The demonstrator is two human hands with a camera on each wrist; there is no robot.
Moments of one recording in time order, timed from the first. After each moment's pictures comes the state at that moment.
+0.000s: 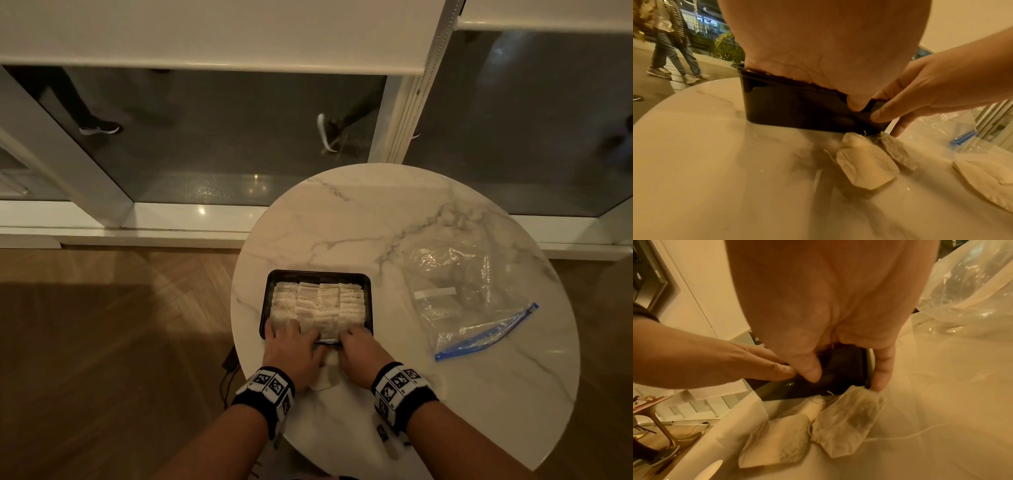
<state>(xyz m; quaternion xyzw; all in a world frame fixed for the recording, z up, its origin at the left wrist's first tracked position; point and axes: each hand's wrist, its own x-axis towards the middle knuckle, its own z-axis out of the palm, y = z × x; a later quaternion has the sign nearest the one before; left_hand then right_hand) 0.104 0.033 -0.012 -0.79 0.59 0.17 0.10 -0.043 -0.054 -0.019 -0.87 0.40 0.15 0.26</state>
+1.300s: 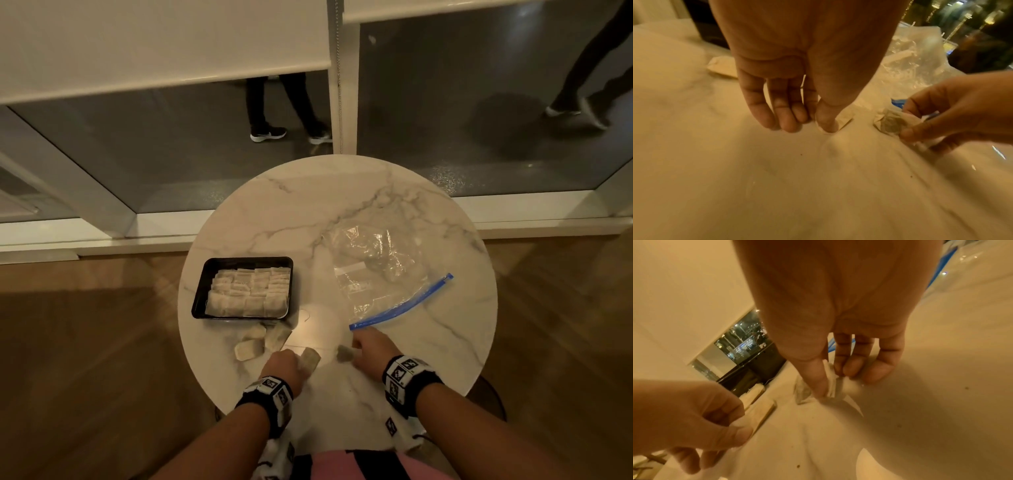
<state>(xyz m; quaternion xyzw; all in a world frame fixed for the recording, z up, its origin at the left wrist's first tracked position) -0.081 0.022 -0.008 -0.86 0.36 0.36 0.01 -0.249 -0.101 -0.018 -0.78 0.46 0.13 0.40</state>
